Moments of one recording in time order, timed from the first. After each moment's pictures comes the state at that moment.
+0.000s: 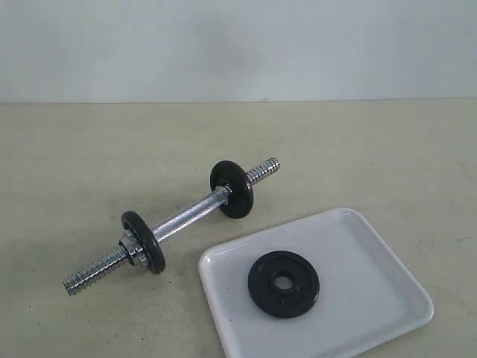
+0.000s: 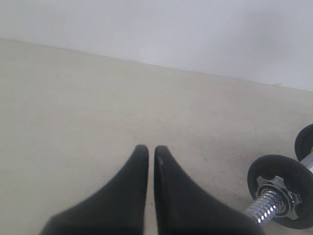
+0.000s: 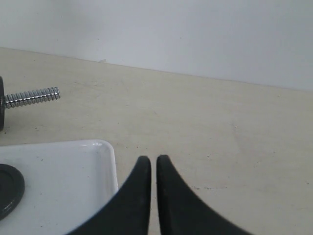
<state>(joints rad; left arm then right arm) 0.07 0.00 0.00 -0.11 0.31 -0.03 0.08 0.01 0.00 0.19 0.28 -0.31</state>
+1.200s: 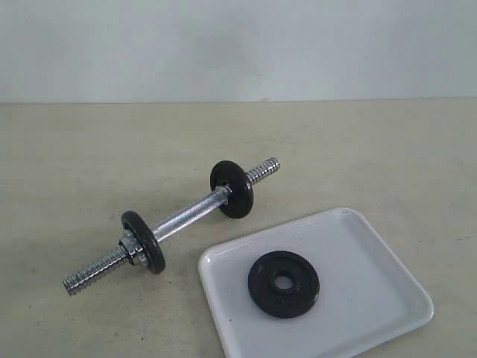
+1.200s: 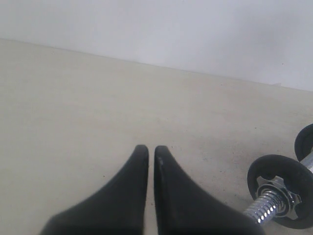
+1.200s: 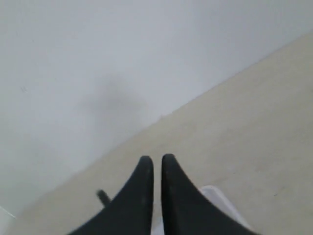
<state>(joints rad) 0.07 0.00 0.00 -0.11 0.31 -0.03 0.08 0.01 0.00 0.74 0.14 -0.05</state>
